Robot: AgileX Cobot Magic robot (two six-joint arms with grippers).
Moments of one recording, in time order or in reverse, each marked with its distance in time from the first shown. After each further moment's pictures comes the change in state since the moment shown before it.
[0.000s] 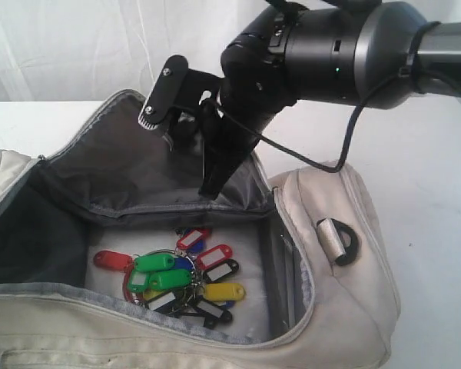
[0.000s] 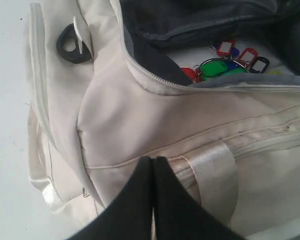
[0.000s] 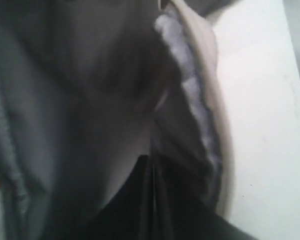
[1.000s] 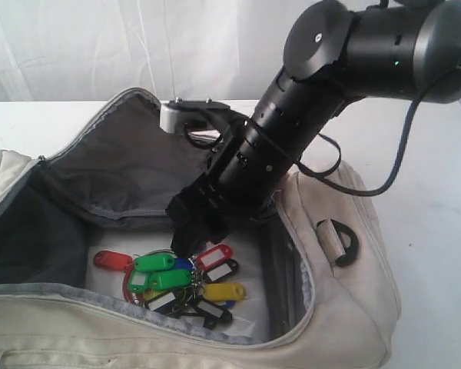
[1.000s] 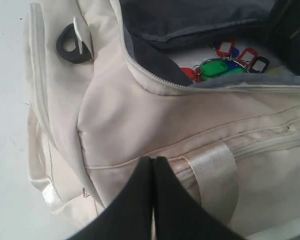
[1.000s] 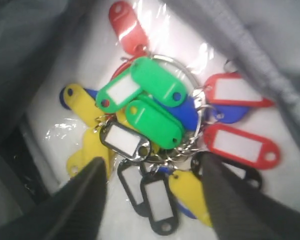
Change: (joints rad) left arm 0.000 0.000 0.000 -0.001 0.000 0.000; right arm -0.136 -0.044 0.110 0.947 0.378 -0.116
